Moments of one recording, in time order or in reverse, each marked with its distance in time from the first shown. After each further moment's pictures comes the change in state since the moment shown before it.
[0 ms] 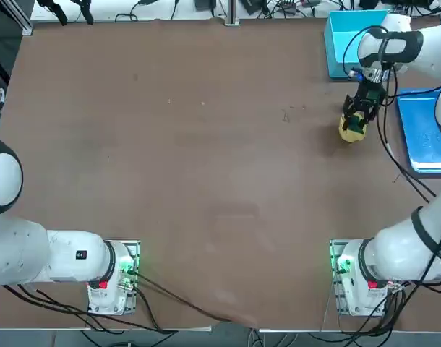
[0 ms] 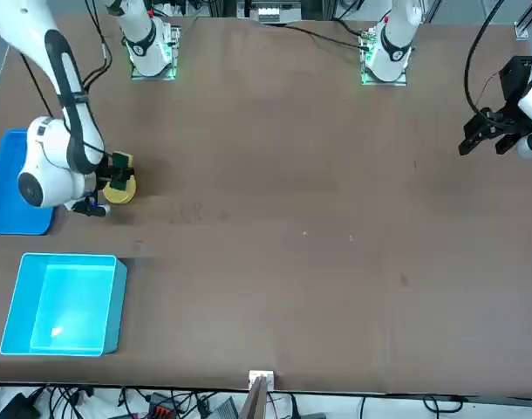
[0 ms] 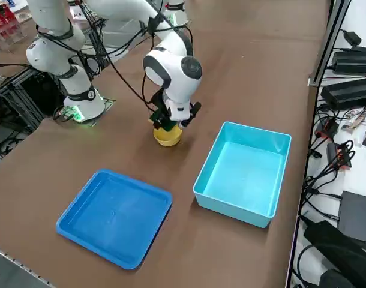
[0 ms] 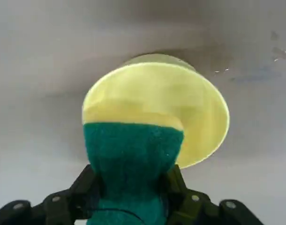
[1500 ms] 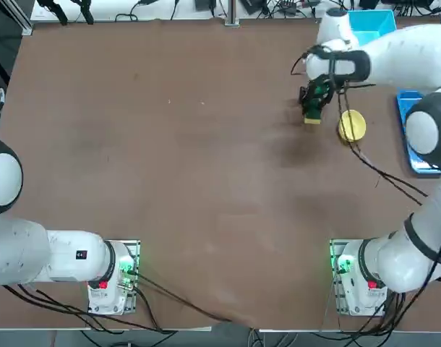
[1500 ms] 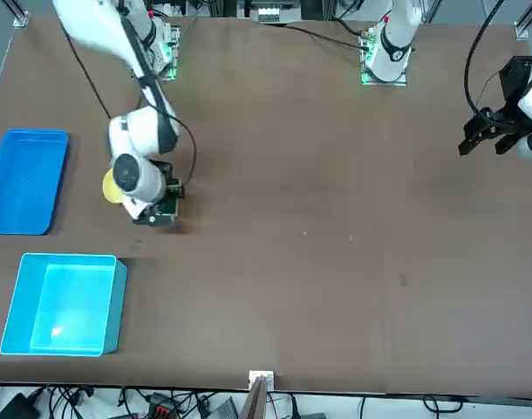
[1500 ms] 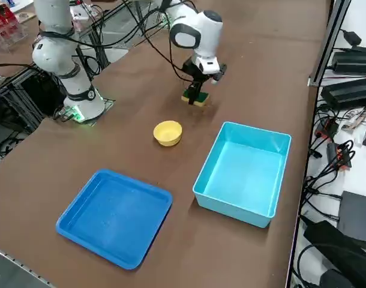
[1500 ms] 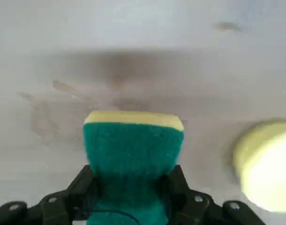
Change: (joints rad) arm 0.356 -0.044 0.006 0.034 -0.064 0.200 0.313
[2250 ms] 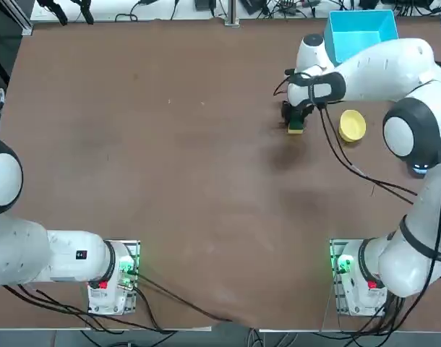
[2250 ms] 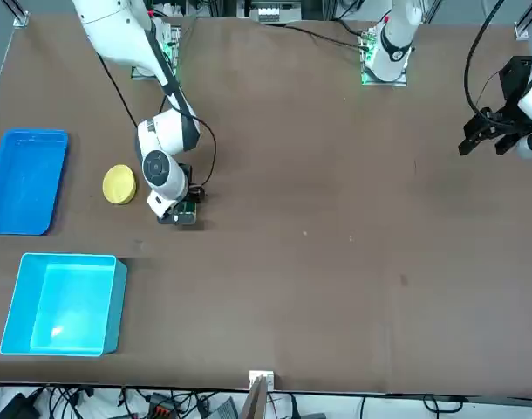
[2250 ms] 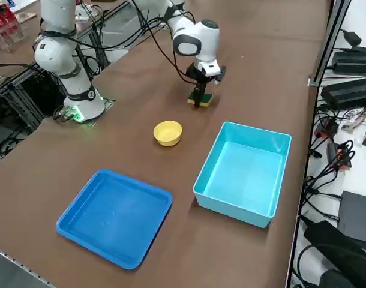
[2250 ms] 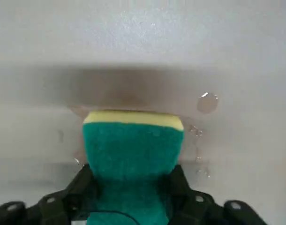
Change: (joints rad) arm 0.149 0.145 0.012 -0.027 0.000 0.280 0.085
